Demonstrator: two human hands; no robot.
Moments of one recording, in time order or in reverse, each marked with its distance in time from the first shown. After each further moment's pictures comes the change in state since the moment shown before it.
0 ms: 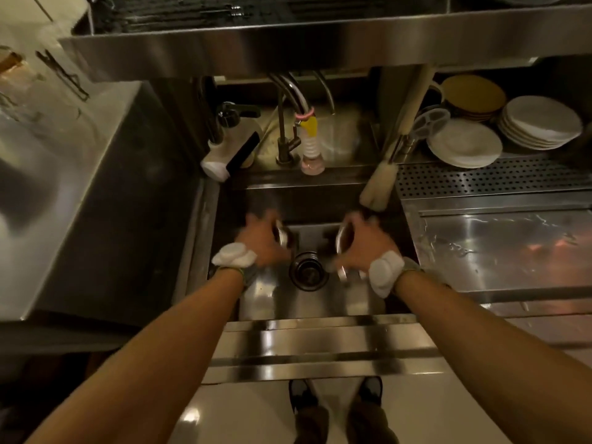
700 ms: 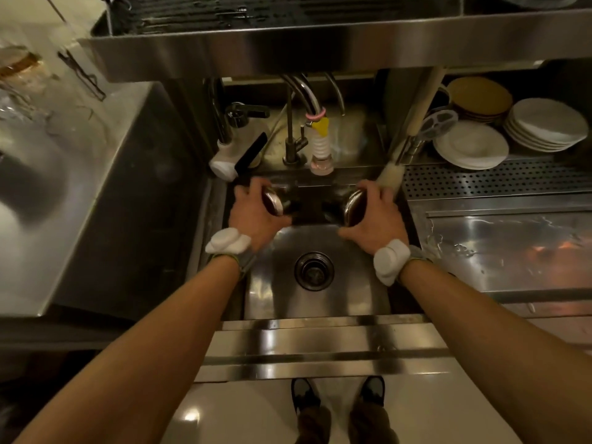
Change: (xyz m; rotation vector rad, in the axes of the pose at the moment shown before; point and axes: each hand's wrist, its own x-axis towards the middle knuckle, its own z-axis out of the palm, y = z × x) left_hand 0.003 0.007 -0.036 -0.192 0.272 -0.006; right_hand 0.018 -0.018 -0.013 0.116 0.278 -0.029
